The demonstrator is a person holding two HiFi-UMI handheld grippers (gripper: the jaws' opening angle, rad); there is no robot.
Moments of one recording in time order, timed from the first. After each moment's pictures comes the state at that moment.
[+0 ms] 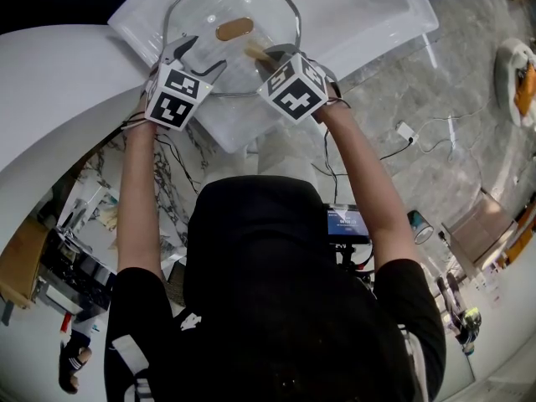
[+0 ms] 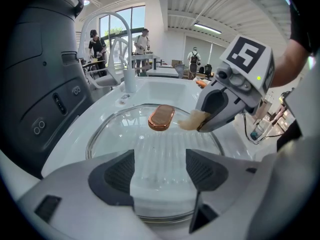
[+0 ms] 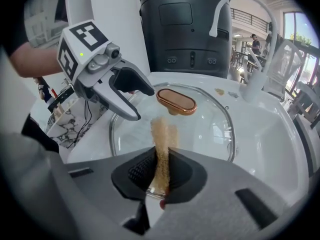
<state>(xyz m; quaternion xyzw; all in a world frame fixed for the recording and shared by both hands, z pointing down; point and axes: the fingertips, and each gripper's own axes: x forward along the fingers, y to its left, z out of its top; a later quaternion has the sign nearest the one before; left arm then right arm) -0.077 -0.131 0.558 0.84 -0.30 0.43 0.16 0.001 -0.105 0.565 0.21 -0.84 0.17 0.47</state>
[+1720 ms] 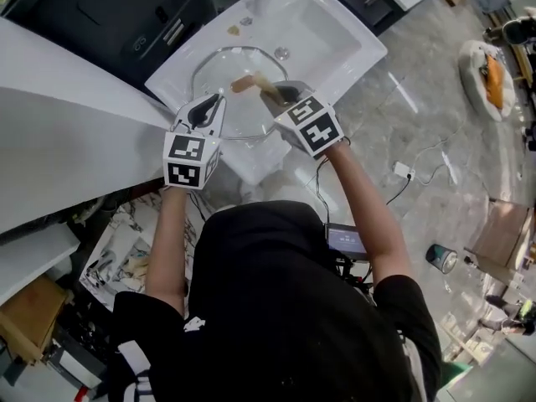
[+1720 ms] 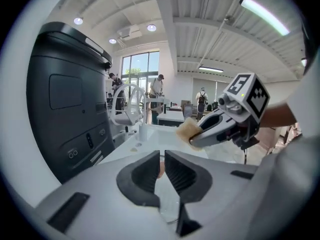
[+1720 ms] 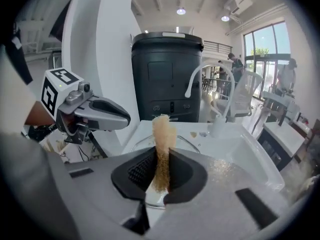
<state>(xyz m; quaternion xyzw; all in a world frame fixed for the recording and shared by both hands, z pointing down) -0.089 -0.100 0.381 0.89 -0.40 0.21 0.11 -0.012 -0.101 0.398 0.38 -0.86 0.14 0.31</state>
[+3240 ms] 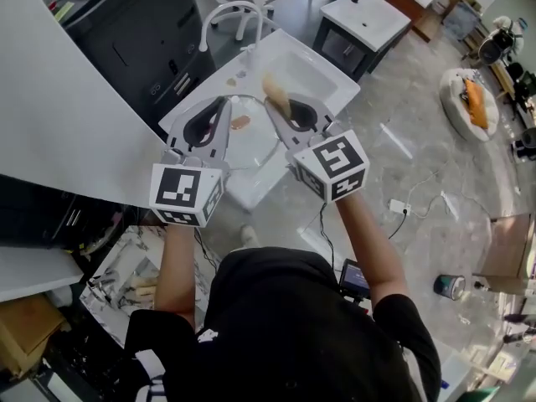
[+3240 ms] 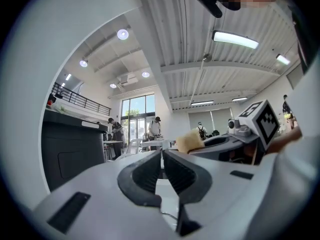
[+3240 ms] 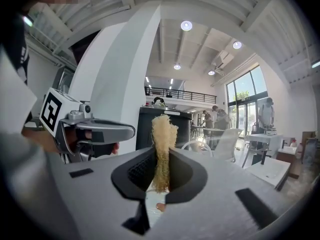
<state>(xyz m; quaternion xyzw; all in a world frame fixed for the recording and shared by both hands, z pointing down) -0.069 -0.017 0.130 0.91 -0.41 -0.01 -0.04 -0.005 -0.015 0.150 0.47 -0.88 -0.03 0.08</state>
